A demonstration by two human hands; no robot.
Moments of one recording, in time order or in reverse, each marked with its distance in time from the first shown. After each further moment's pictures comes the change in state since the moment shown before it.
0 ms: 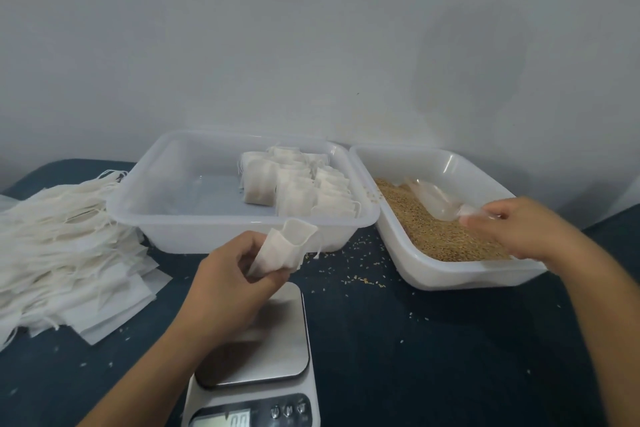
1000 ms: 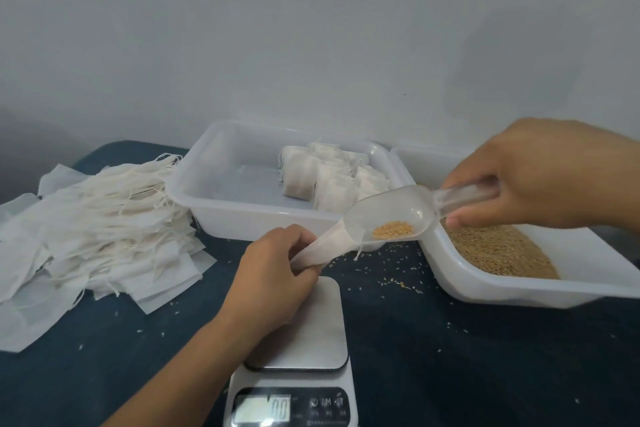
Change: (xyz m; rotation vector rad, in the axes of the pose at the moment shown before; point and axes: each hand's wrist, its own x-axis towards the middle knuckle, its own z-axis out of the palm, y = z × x) left_hand 0.000 -0.004 -0.001 0.232 0.062 0.051; right_hand -0.057 -0.163 -0.029 -0.666 -0.116 -0.727
